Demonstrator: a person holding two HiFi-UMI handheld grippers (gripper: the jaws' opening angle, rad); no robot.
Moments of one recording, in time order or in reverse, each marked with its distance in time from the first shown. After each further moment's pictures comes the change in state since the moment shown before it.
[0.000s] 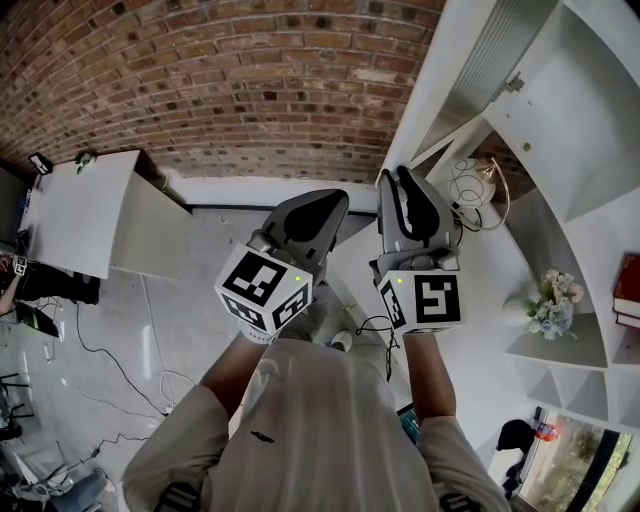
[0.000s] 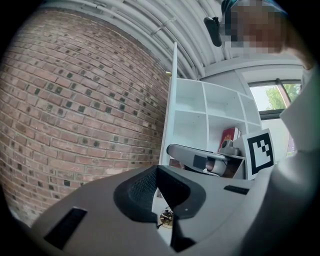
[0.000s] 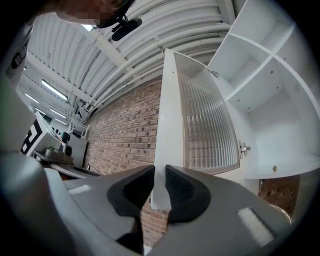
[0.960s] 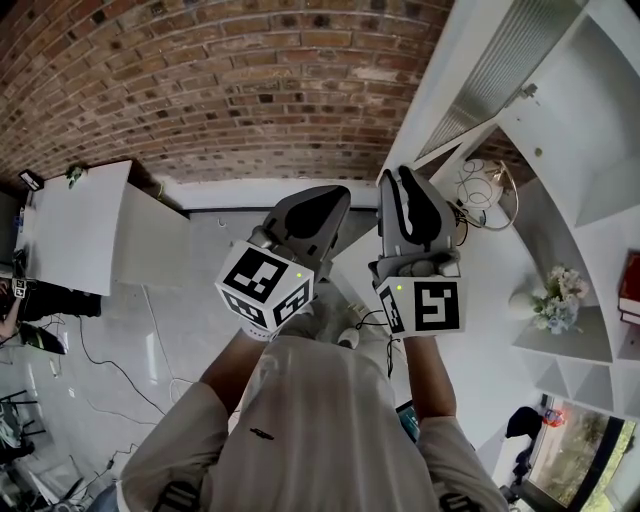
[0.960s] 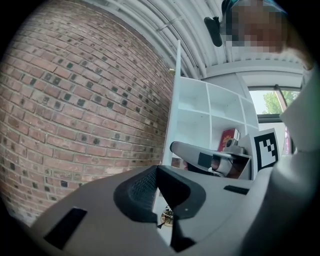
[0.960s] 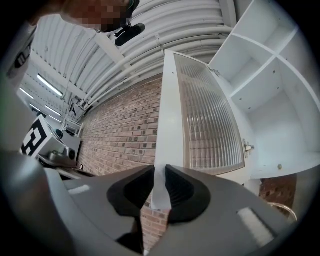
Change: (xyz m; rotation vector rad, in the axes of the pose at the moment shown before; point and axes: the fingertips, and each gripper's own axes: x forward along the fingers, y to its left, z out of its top) left arm 0.016 0.045 0.001 -0.019 0.027 -0.058; right arm 0.037 0.007 -0.007 -0.009 -0.008 -0.062
